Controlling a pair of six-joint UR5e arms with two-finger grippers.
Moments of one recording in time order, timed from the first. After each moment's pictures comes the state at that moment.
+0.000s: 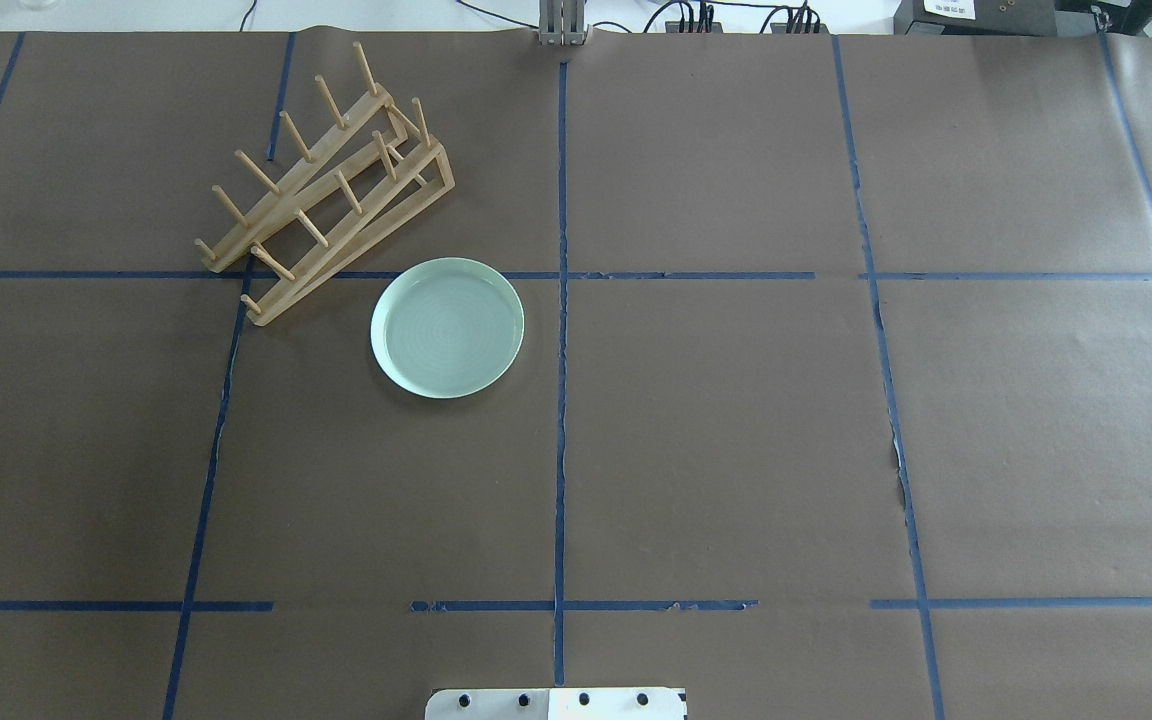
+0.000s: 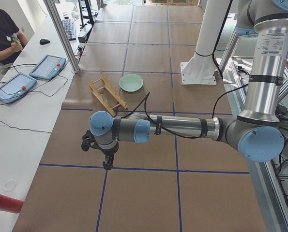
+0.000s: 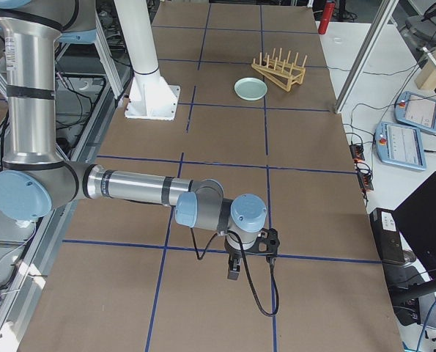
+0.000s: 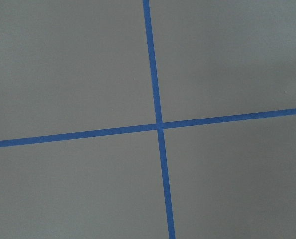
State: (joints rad) left arm -1.58 -1.66 -1.54 -1.56 -2.40 0.09; right arm 1.62 -1.62 1.56 -1.63 2.31 -0.02
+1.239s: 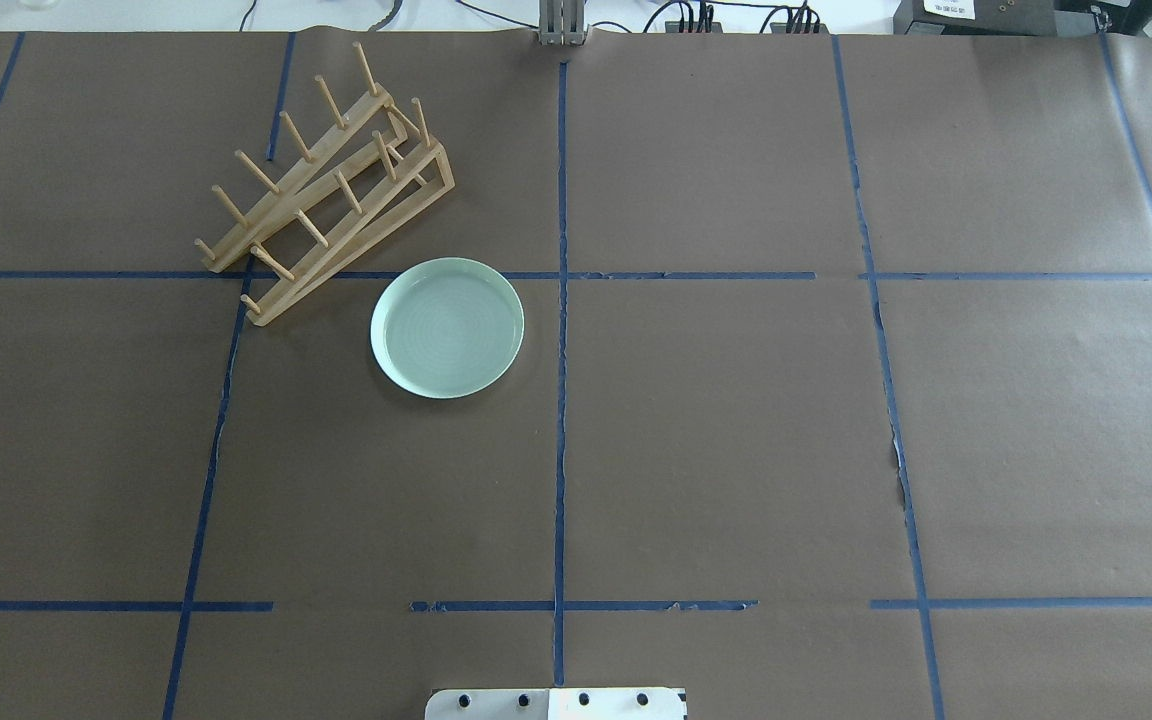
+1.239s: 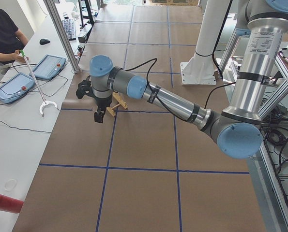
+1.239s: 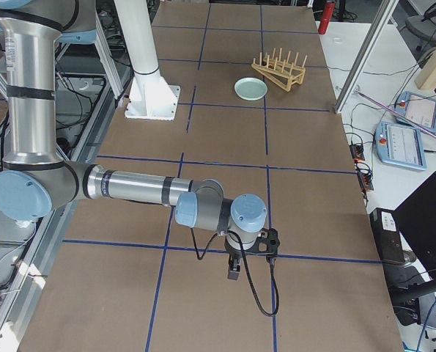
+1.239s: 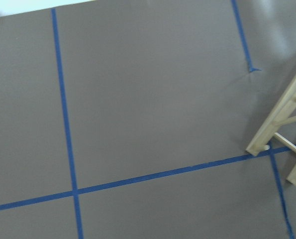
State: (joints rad) left arm -1.43 -1.85 -1.89 -1.43 -2.38 -0.20; right arm 1.62 -1.62 1.56 -1.63 2.31 -0.02
